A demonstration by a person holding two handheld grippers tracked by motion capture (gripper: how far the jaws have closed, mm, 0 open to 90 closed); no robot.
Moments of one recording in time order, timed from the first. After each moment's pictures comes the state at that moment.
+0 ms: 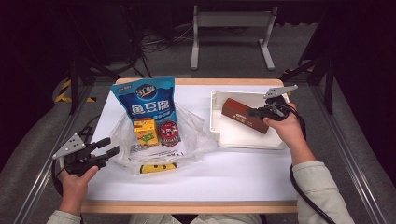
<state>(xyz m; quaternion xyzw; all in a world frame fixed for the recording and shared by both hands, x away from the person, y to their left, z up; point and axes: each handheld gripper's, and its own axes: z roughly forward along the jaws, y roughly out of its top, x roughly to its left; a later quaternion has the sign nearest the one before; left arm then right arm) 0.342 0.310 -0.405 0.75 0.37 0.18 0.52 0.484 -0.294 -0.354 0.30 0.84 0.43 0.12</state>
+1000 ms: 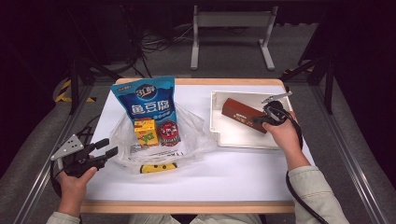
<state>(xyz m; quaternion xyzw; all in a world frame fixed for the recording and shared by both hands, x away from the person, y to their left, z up) 0.340 0.313 -0.406 0.75 0.37 0.18 0.52 0.488 -0.298 -0.385 0.43 0.83 0.32 0.13</state>
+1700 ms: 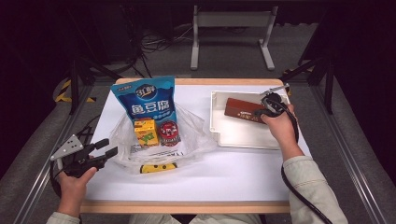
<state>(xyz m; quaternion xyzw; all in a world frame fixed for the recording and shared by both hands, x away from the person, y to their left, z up) 0.339 0.313 -0.406 0.75 0.37 0.18 0.52 0.513 -0.294 -0.378 0.47 0.82 0.29 0.16</state>
